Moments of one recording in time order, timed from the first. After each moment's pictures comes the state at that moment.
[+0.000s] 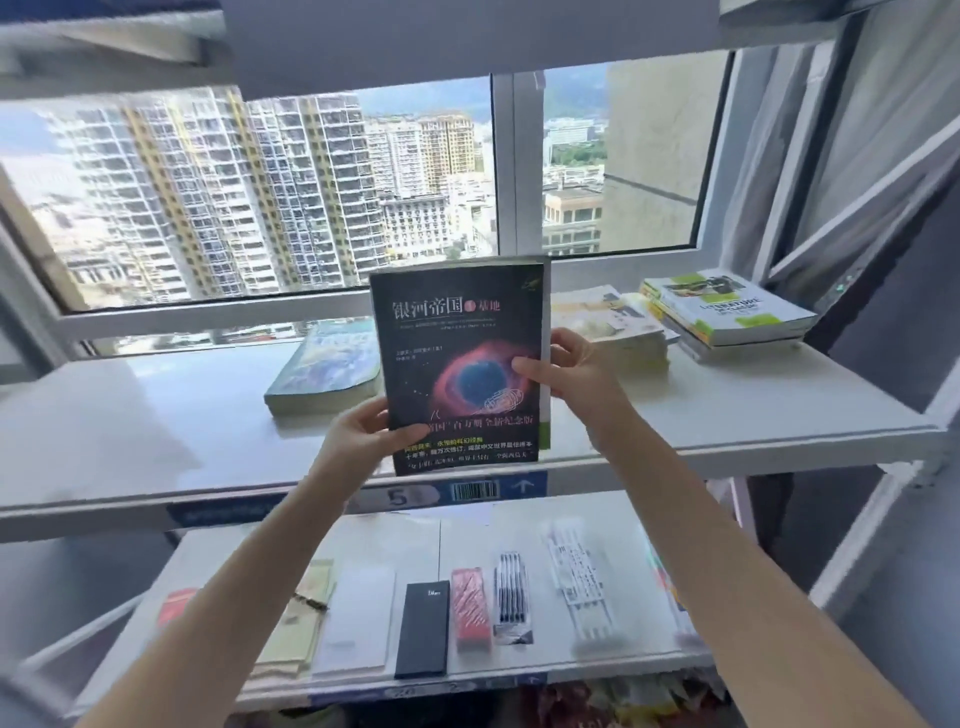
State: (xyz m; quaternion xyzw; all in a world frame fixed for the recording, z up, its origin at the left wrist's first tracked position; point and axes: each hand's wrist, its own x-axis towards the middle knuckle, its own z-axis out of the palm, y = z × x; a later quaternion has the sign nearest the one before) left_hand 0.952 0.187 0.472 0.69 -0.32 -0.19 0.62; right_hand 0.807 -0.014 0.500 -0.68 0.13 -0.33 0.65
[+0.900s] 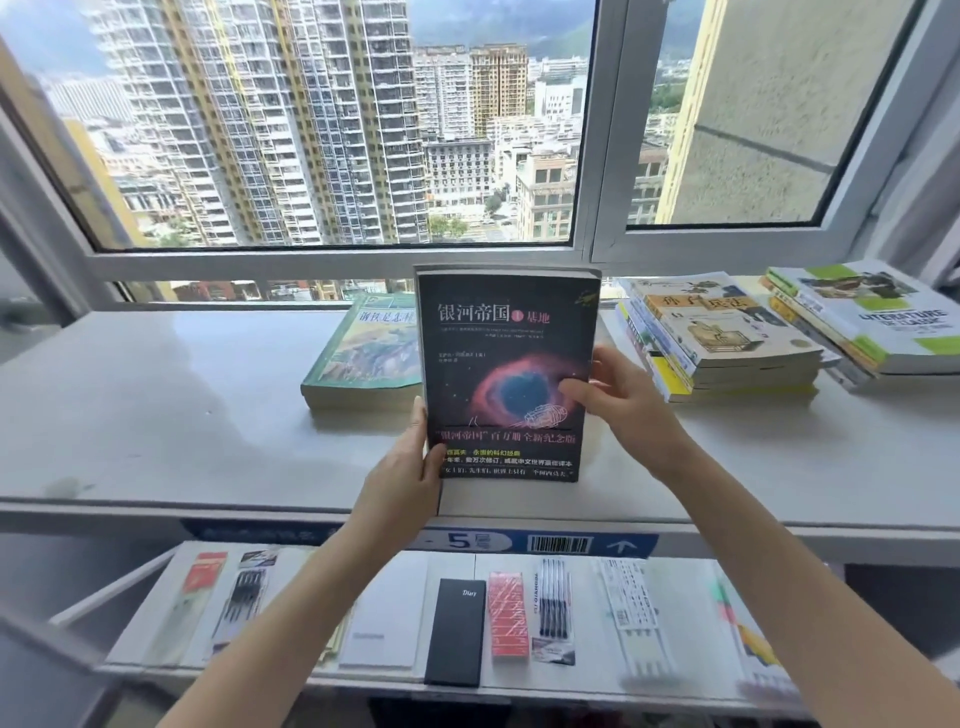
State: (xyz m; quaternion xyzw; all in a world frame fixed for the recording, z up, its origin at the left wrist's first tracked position) left_hand 1.032 0.170 0.406 0.87 -0.35 -0.02 0.36; right_hand 0.916 -0.042 0.456 -0.76 0.08 -0.26 0.59
